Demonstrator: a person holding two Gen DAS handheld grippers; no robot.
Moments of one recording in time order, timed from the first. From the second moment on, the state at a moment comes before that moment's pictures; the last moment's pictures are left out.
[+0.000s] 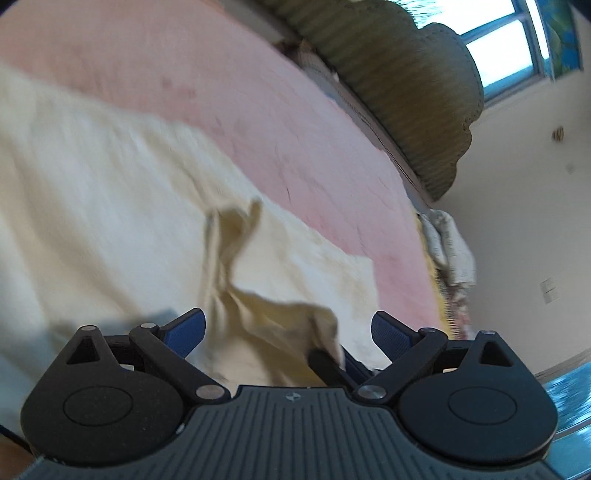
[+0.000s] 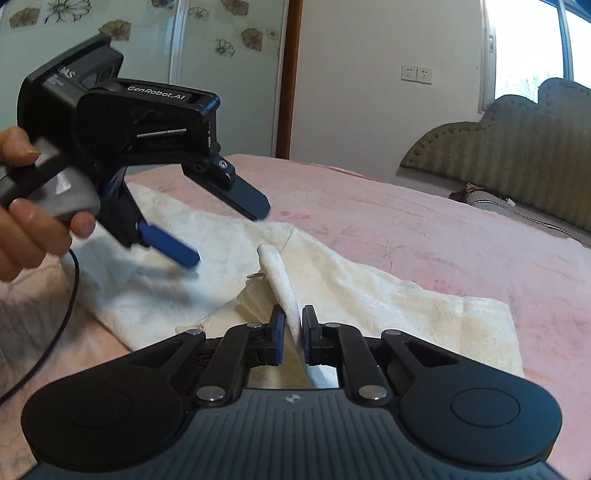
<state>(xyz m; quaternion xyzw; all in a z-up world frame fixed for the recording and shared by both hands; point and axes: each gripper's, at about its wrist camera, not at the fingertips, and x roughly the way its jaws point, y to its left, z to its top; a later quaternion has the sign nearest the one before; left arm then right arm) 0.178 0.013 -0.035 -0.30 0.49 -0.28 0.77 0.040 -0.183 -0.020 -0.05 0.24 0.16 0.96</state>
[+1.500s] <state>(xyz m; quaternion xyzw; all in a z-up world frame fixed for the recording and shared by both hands) 0.169 0.021 -0.074 -0.28 0.49 -0.24 0.79 0.056 -0.191 -0.022 -0.01 0.30 0.13 0.94</state>
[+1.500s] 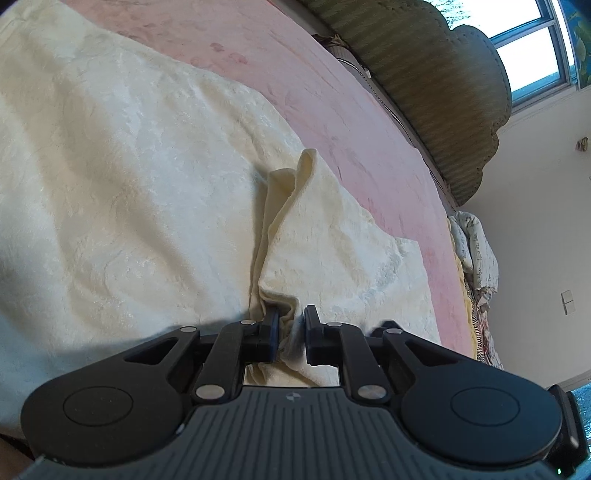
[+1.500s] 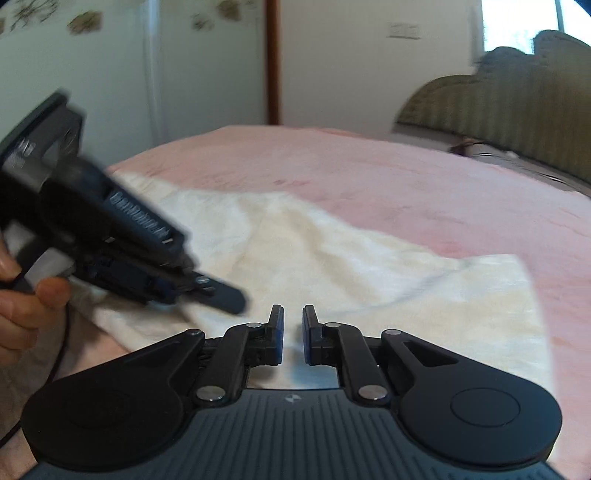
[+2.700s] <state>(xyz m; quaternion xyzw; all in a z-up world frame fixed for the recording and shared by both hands) 0.145 0.054 -0.044 -0.27 0.46 -0.24 0.82 0.139 -0.176 -0.037 -0.03 0.38 0.17 0.91</state>
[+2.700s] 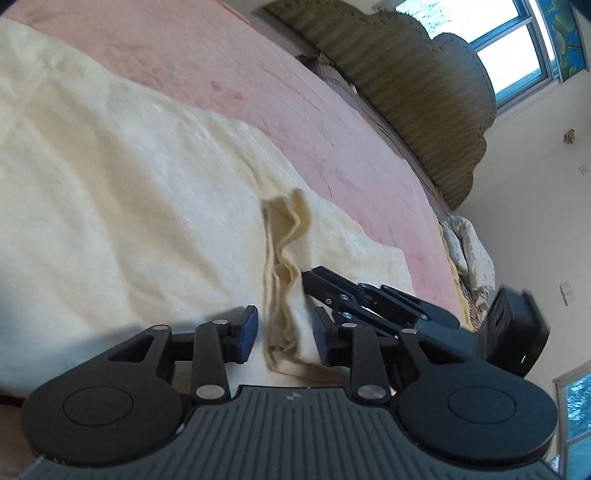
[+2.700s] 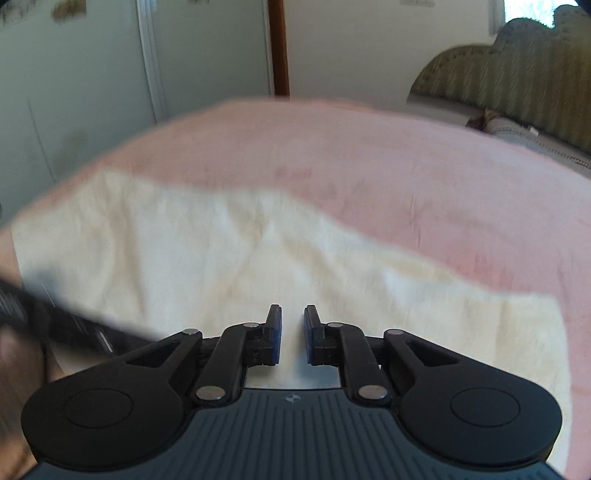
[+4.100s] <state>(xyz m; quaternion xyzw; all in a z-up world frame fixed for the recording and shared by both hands) 0.117 0.295 -0.039 -0.49 0.38 -0.06 0.78 0.071 0.112 -0.047 -0.37 0.12 0.33 0.86</state>
